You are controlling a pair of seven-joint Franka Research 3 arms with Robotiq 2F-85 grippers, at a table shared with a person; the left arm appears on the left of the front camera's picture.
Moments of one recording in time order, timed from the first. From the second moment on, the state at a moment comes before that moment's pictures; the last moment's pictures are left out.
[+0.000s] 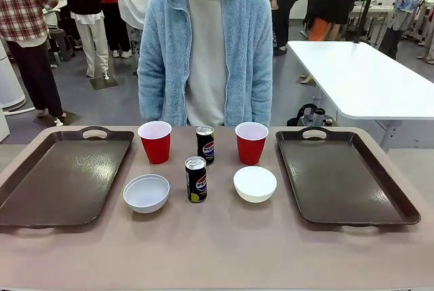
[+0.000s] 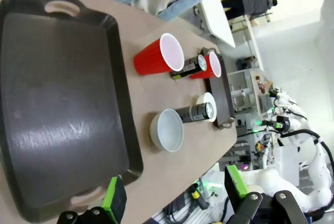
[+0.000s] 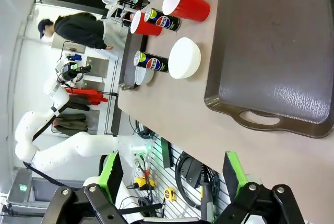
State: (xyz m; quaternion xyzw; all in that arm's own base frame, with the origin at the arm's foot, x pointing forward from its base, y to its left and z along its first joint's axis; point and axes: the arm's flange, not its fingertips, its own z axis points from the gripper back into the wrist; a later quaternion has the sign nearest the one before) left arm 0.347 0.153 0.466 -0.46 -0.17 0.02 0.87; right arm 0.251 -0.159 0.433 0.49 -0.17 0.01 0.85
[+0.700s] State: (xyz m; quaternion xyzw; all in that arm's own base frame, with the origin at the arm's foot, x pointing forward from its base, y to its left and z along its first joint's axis) left arm 0.347 0.155 0.465 -0.46 -0.17 0.02 0.87; right arm 0.252 -0.157 0.434 0.49 -0.16 0.01 0.86
